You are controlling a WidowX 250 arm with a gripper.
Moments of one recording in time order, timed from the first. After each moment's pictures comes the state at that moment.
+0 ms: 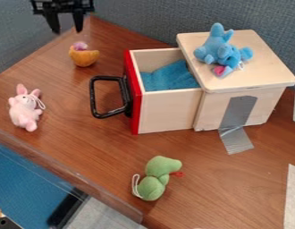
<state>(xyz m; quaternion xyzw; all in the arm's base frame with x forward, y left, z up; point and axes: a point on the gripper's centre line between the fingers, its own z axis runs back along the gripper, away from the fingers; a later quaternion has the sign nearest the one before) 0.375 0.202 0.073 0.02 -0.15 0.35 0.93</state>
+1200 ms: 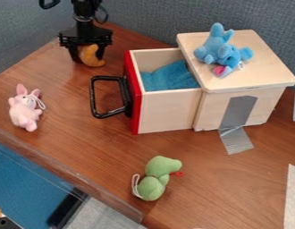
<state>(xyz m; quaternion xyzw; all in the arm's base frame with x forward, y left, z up) 0.405 0.194 -0.006 0.05 -0.12 0.37 0.92</state>
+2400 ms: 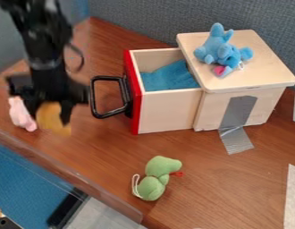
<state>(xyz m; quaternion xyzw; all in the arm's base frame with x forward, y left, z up) 0.215 0.086 0.045 0.06 -0.09 0.25 0.96</state>
